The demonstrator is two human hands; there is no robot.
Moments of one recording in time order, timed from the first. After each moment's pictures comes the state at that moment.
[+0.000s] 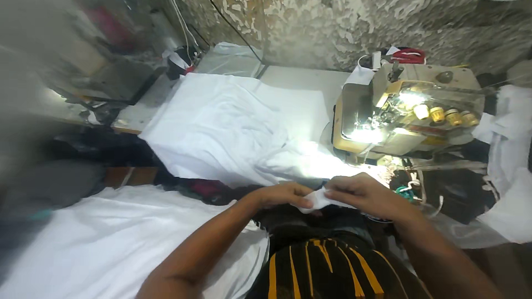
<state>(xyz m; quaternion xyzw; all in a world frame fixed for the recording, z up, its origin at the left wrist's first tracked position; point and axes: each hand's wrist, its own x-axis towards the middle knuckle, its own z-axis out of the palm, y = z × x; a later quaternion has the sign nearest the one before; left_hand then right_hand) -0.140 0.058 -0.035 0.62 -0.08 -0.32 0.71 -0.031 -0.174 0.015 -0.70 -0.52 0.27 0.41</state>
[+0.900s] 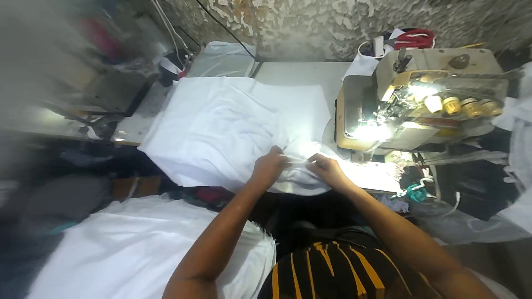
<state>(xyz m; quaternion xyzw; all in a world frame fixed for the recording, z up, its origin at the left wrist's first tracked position) -0.097 0.104 -0.051 0.97 0.05 -0.03 0.26 0.006 -0.101 -0.110 -0.78 -0.35 0.21 0.47</state>
